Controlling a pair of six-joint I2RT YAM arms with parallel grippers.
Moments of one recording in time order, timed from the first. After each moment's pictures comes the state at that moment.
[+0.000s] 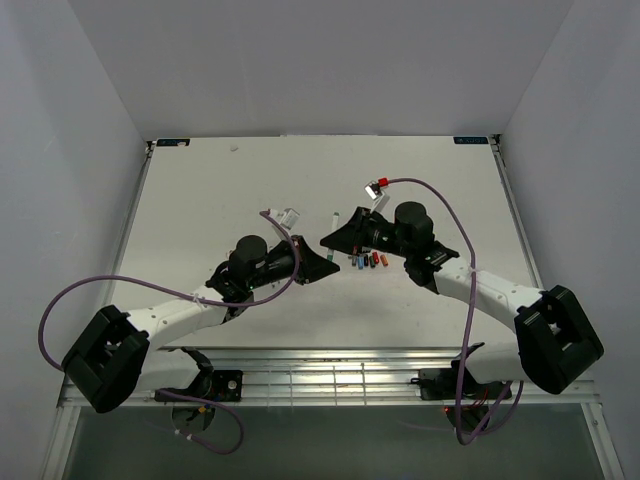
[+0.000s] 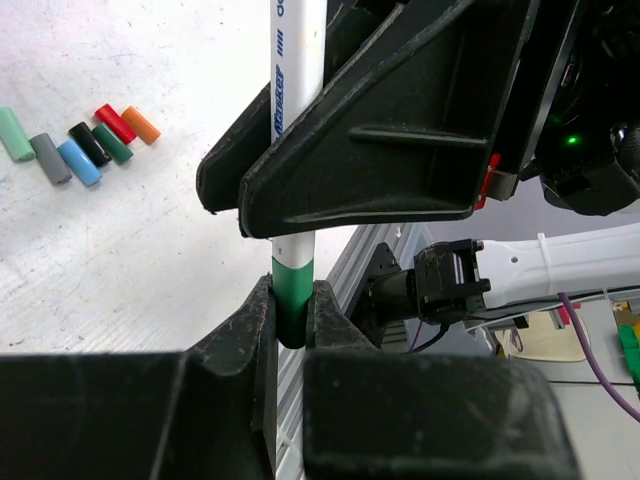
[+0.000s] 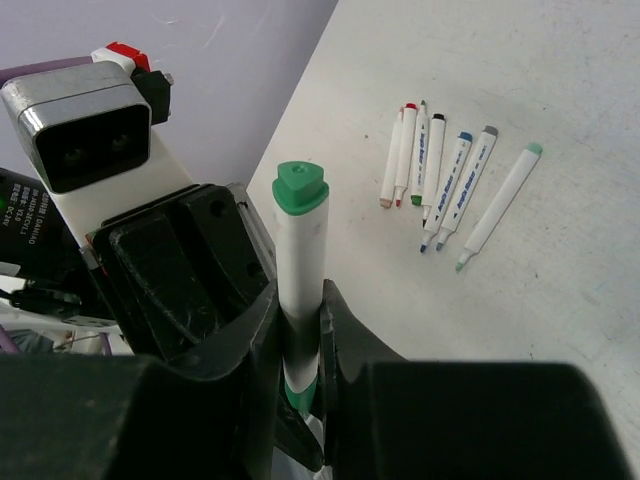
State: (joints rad) left arm -0.72 1.22 0.51 0.57 0.43 -0.82; right arm 0.64 1.32 0.73 0.43 -0.53 0.82
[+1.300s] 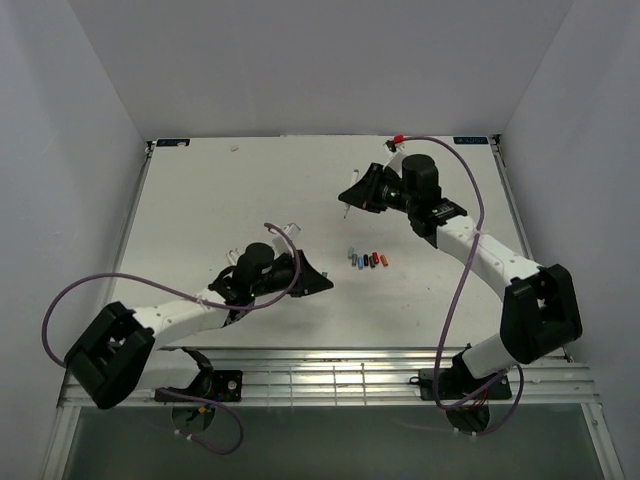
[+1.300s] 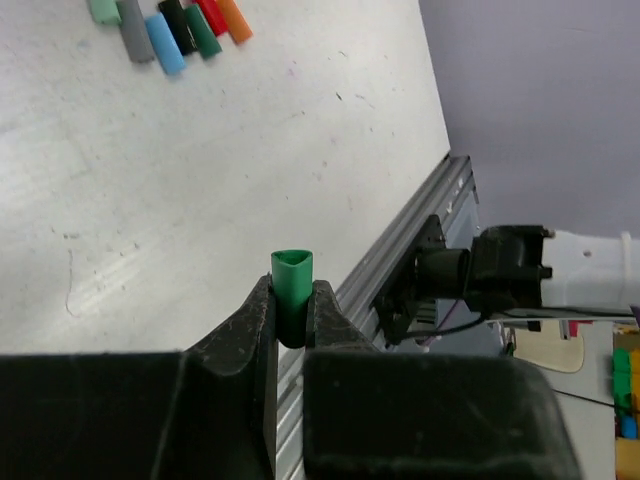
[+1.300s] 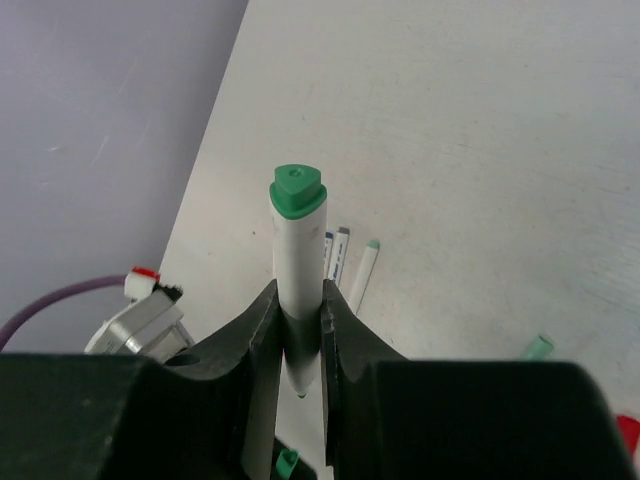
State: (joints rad) left arm -0.73 1.20 0.42 0.43 0.39 -0.86; right arm 0.46 1.52 1.11 0.10 -0.44 0.70
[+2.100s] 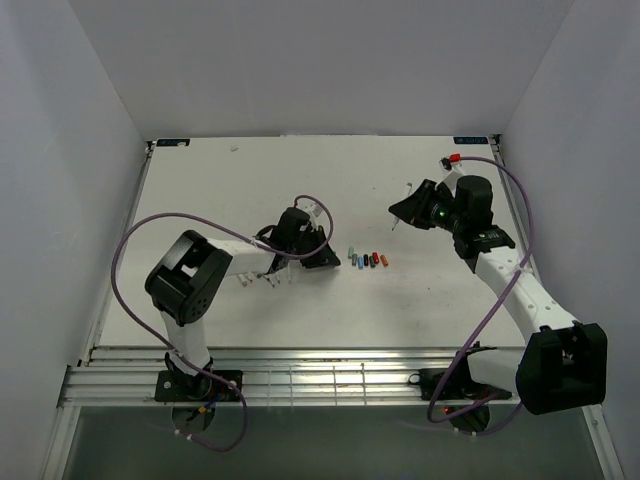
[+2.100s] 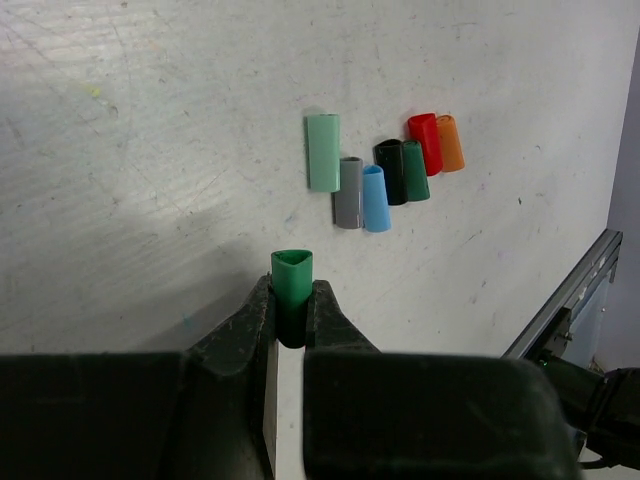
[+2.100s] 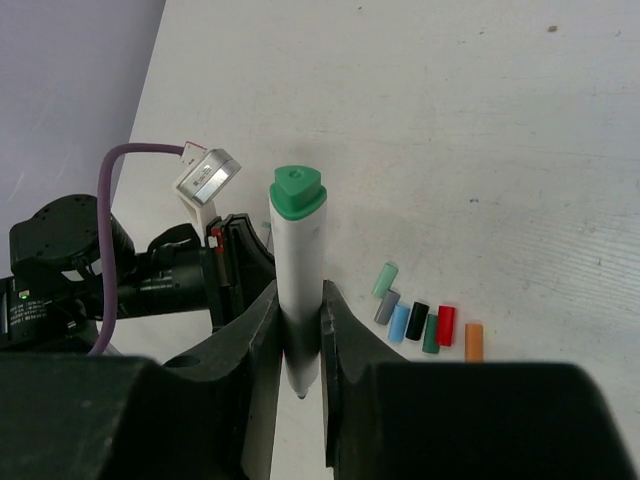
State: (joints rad) left arm -0.64 1.84 0.92 0.22 0.33 -0.71; right arm 0.20 1.20 0.85 -0.03 -0.47 0.55
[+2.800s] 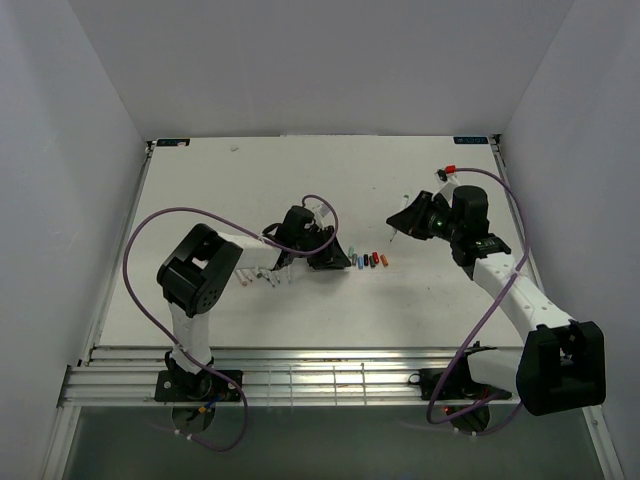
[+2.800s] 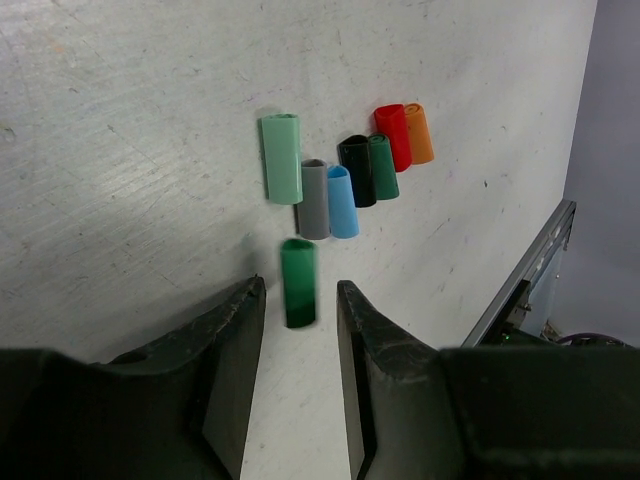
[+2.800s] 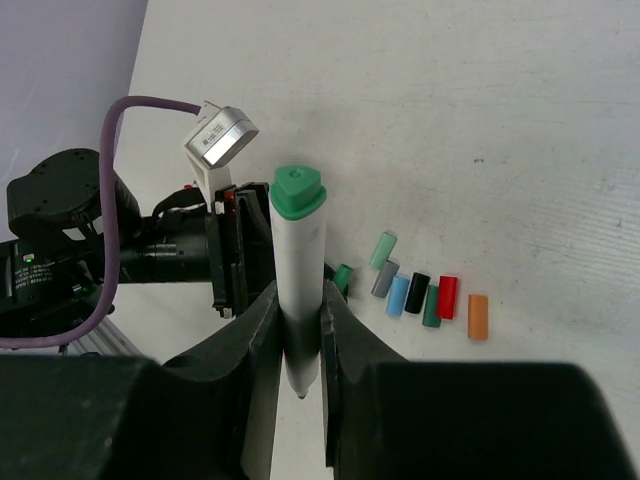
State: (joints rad) left arm -0.63 1.94 0.98 0.25 0.45 -0.75; right arm 0.20 1.19 0.77 0.00 -0.50 0.55
